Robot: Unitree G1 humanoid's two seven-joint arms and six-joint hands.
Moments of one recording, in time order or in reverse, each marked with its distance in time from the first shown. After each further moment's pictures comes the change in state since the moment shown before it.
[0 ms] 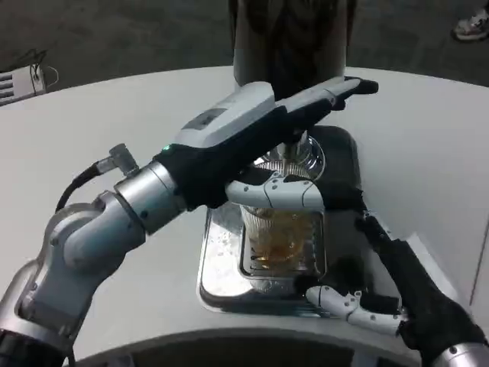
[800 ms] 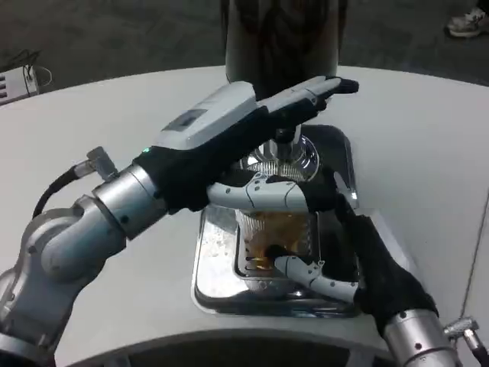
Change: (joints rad) left arm 0.058 0.044 0.034 -0.089 -0.013 0.044 0.001; right arm -0.197 0.071 0.067 0.230 -0.030 0.000 -0.122
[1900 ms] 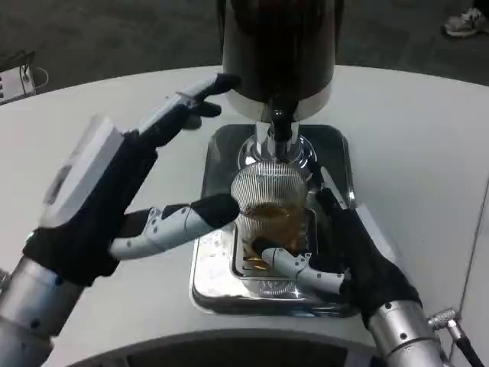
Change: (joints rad) left arm 0.506 -0.085 0.267 -0.354 0.015 -0.021 0.284; right arm -0.055 0.018 0.019 0.056 0.036 -0.003 -0.018
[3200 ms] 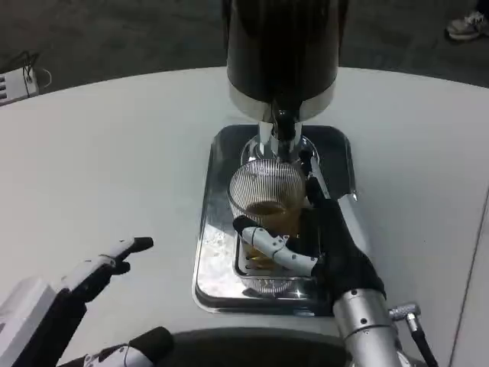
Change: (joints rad) left arm 0.552 -0.022 0.128 -0.207 0.076 0.123 -0.016; right arm -0.126 0.117 -0.001 0.263 0.039 -0.119 -0.179
